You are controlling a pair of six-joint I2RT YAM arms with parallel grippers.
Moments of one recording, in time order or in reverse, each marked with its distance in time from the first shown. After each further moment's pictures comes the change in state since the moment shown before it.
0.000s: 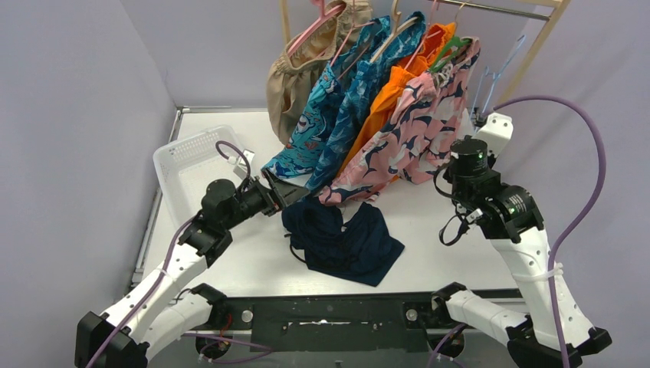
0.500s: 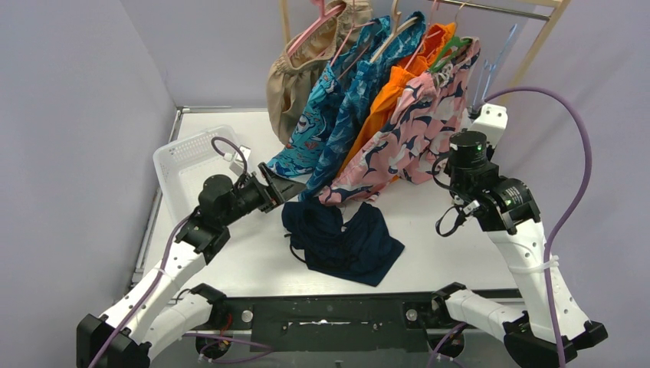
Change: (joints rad) left arm 0.030 0.005 0.044 -0.058 0.000 0.012; right arm -0.030 0.054 0.044 0.038 0.003 -0.122
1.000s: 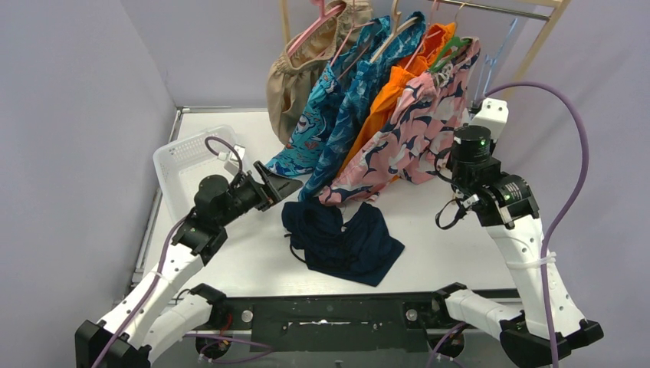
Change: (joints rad) left arm 0.022 -0.013 0.018 -0.025 -0.023 0.006; right arm -0.051 0.017 0.004 0.051 -0.042 -0.063
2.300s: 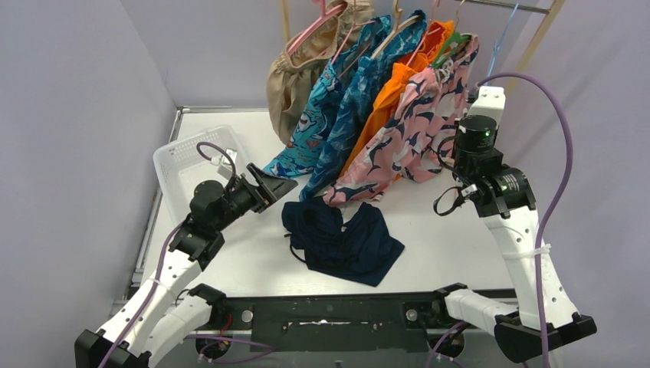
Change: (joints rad) left arm 0.026 -0.061 -0.048 0.014 -0.028 -0.035; right arm -0.072 0.049 0.007 0.123 -0.018 -0.205
